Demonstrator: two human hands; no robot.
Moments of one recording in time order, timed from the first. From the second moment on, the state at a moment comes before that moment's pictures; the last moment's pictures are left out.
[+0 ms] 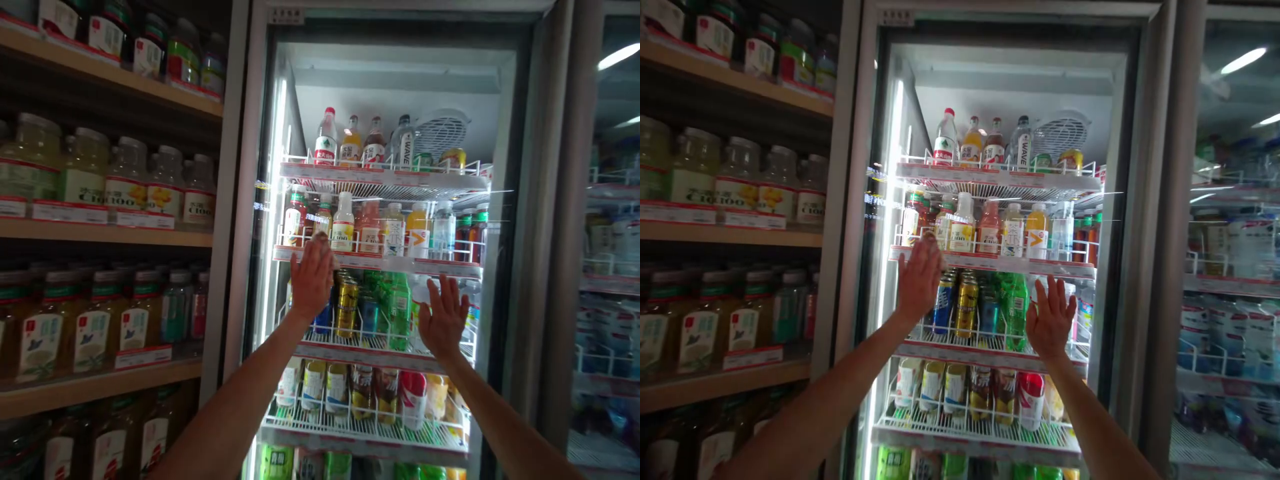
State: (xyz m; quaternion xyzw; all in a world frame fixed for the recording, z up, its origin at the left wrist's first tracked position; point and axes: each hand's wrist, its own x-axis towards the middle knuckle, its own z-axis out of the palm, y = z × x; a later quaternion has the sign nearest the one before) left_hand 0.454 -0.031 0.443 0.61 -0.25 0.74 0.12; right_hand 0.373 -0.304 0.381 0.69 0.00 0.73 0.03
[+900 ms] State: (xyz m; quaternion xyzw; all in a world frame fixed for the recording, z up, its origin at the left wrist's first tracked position) left_hand 0.449 -0.063 0.465 0.56 -0.36 0.75 -0.01; right_hand 0.377 -0.308 0.380 0.66 0.03 0.75 0.06
